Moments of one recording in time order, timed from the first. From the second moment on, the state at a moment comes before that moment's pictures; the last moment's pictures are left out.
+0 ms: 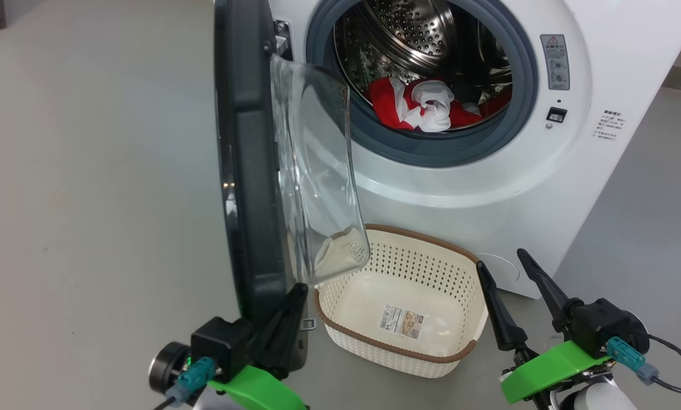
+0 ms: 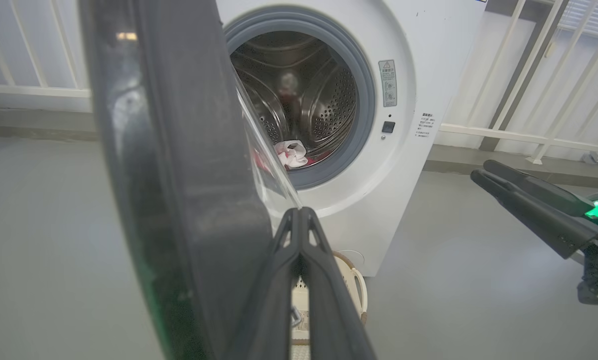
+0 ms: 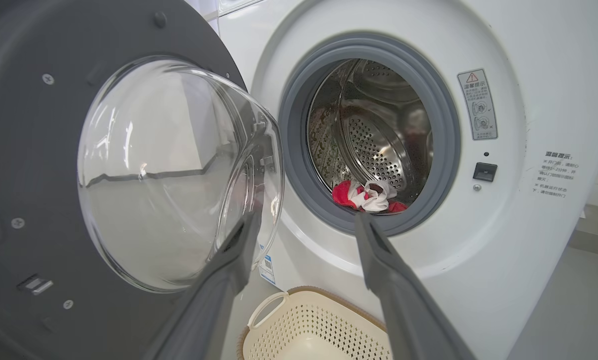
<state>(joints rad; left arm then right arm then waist) -0.17 0.11 -0.42 0.02 -0.33 0.08 0.04 -0.09 -0.05 0.11 0.24 0.24 0.12 -0.26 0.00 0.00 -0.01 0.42</state>
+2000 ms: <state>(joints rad) -0.23 0.22 -0.10 0.27 -0.44 0.23 -0.19 -0.09 -0.05 0.12 0.24 0.18 0.12 -0.25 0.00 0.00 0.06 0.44</state>
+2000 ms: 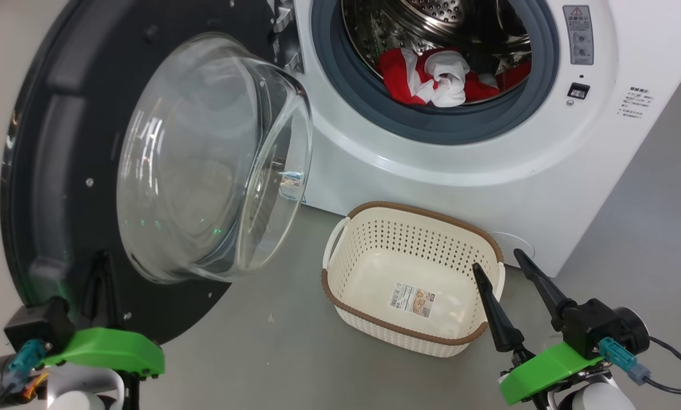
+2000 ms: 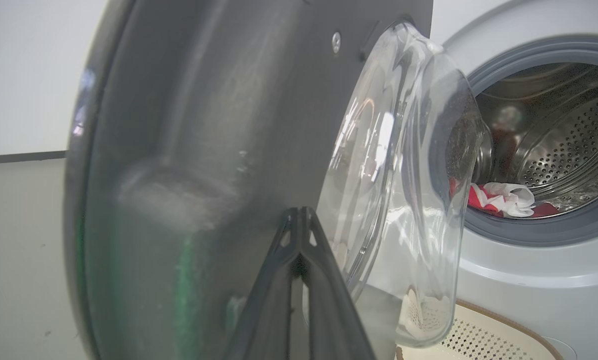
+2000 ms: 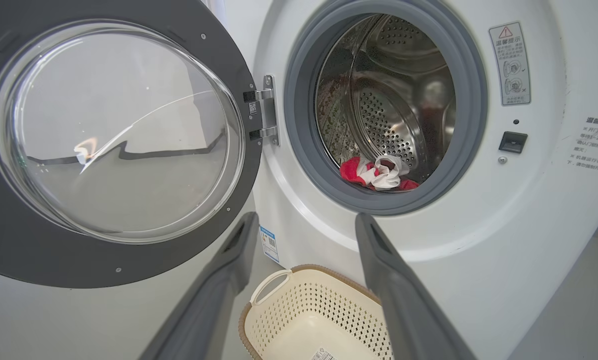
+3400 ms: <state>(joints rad) -0.44 0.27 0.15 0.62 -0.46 0.15 -0.25 -0.10 -0.05 0.11 0.16 0.11 0.12 -0.18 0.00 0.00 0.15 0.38</state>
